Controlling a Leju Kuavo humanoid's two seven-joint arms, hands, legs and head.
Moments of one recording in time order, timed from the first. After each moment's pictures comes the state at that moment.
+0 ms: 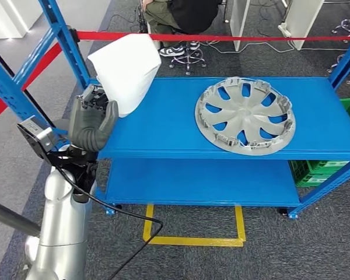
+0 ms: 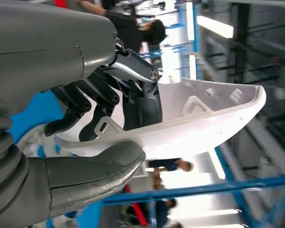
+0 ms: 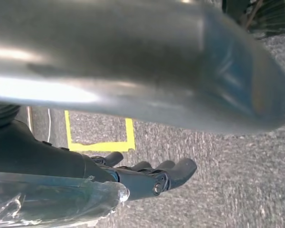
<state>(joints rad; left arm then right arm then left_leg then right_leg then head) -0.34 -0.33 0.09 -1.63 -0.29 -0.24 -0.25 -0.10 0.16 -1.25 -0.36 1.25 -0.14 0.11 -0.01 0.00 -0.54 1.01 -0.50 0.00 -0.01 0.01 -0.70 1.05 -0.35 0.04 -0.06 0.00</state>
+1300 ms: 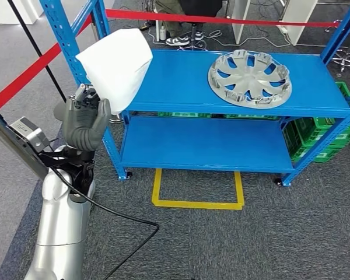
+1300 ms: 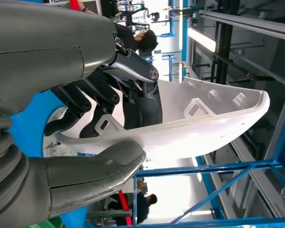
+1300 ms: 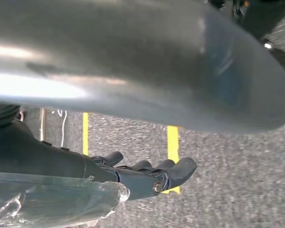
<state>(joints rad) -0.34 -0.32 0.10 -1.63 -0.24 -0.24 -0.27 -0.09 0.16 -1.23 -0.33 1.22 -0.05 0.09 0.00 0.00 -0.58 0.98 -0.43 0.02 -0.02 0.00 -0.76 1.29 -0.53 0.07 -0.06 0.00</state>
